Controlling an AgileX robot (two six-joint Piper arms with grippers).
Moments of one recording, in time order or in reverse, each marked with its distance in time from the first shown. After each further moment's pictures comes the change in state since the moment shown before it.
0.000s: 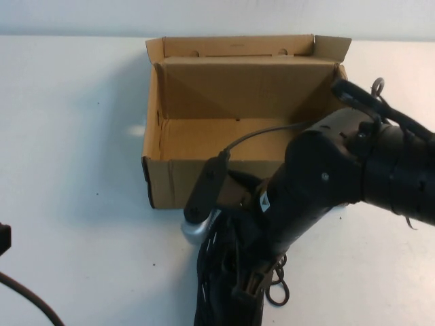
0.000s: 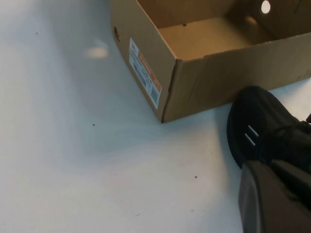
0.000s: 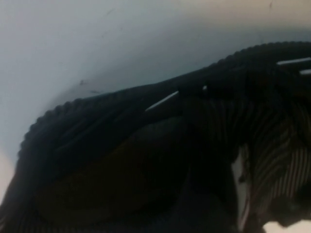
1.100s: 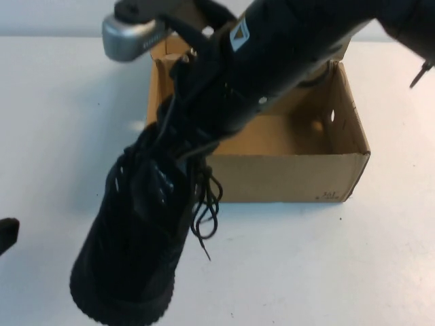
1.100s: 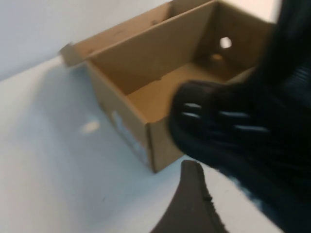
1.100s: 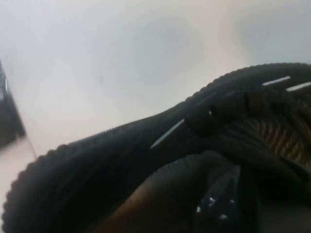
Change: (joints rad) right arm 0.005 0.062 -0.662 0.157 0.339 0.236; left arm 0.000 0.000 -0.214 -0.071 0.116 0.268
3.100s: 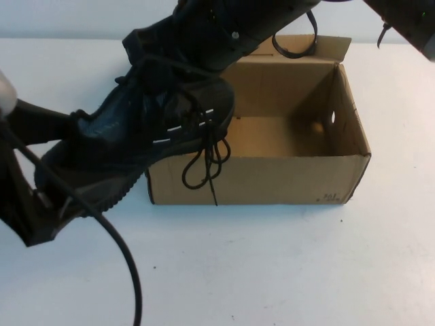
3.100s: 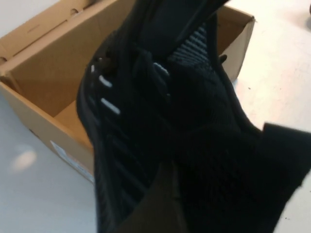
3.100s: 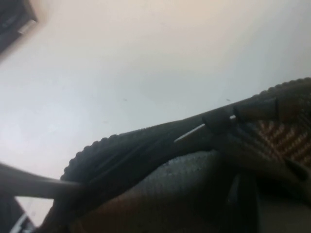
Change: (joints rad) right arm -0.126 0.168 -0.231 0.074 -0.076 0.328; left arm -0.055 0.415 -0.039 -0.248 -0.101 0.391
